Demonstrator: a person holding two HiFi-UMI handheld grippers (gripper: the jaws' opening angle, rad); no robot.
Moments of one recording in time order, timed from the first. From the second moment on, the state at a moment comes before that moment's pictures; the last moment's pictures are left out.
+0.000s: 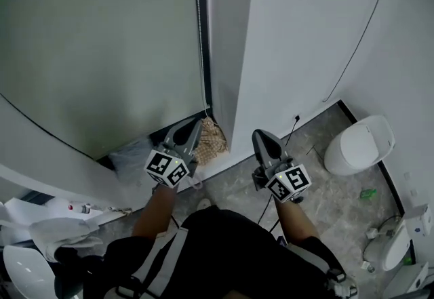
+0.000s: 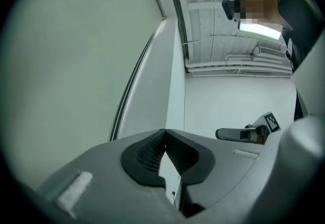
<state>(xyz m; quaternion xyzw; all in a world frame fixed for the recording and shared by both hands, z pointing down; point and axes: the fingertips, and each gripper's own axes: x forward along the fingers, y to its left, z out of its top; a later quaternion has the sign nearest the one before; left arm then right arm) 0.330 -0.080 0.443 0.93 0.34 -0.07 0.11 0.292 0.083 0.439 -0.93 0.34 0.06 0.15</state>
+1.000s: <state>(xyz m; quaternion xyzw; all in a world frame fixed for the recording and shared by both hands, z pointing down) 0.560 -0.038 0.340 0.90 0.39 -0.11 0.17 0.362 0.077 0.412 -0.96 0.25 0.08 0.13</state>
